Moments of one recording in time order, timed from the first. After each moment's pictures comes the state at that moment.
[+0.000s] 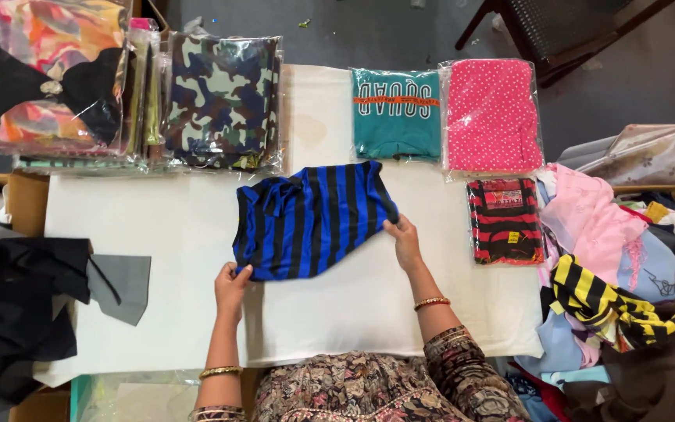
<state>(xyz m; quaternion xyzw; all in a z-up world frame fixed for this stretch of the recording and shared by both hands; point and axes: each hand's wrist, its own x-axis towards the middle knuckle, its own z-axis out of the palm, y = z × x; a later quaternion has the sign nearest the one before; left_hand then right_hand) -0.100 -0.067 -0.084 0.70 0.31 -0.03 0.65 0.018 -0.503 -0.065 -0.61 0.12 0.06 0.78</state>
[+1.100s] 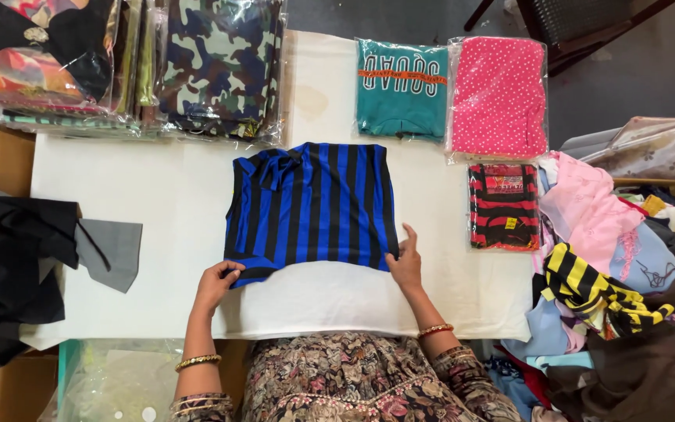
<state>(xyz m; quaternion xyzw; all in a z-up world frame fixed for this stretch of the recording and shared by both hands) -0.145 -0.039 -0.061 0.75 0.27 -0.20 0.58 -0.094 -0.518 -0.066 -0.89 0.12 0.02 0.44</state>
